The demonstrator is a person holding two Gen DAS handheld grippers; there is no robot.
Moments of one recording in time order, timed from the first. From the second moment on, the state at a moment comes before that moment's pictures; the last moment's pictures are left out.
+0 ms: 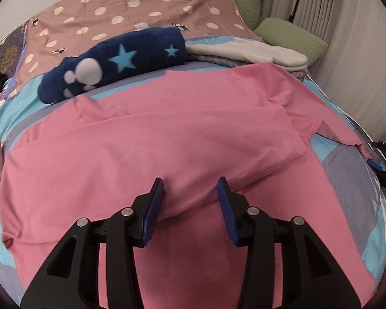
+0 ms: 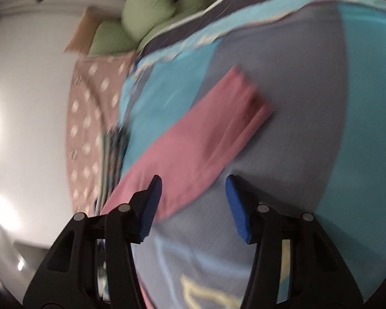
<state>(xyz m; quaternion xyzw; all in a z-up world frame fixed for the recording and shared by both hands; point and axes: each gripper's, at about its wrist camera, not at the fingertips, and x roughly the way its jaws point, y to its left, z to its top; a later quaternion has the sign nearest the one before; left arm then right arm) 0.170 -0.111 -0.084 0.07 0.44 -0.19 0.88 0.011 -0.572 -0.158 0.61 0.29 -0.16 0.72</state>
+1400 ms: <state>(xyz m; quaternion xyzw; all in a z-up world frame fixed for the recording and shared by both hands) 0.186 0.005 -0.091 -0.25 0.44 -0.32 0.80 0.189 -0.184 -0.096 0.18 0.47 0.24 0.83</state>
